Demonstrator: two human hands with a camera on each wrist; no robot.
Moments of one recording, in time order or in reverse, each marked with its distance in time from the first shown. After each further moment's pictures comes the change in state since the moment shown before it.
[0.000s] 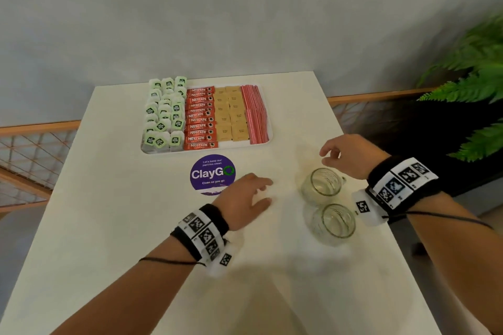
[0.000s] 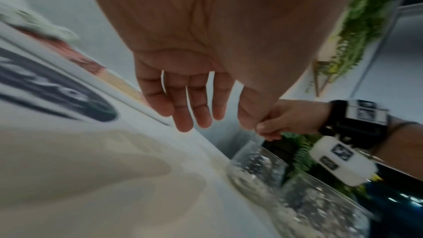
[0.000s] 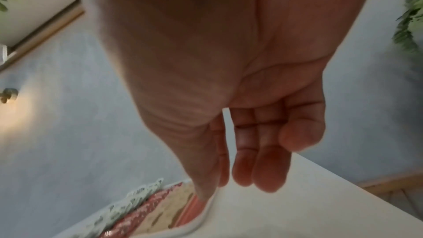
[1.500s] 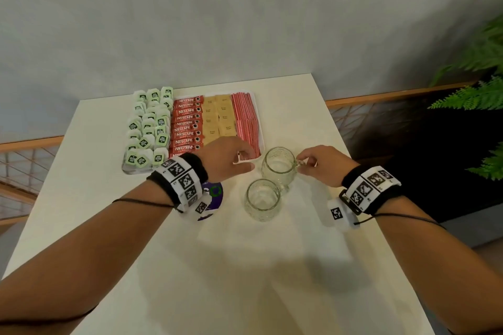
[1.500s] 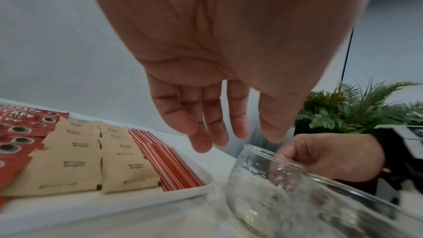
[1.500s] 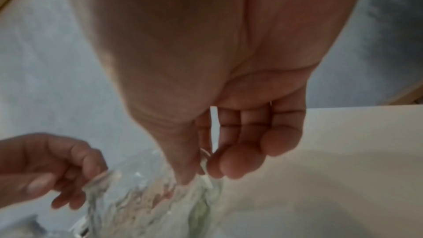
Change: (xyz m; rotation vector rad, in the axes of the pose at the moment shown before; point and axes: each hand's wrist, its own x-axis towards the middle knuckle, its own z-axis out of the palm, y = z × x) left_hand 0.121 -0.017 -0.087 0.275 -0.114 0.054; right_hand 0.086 0.033 0.050 0.265 -0.059 -0.089
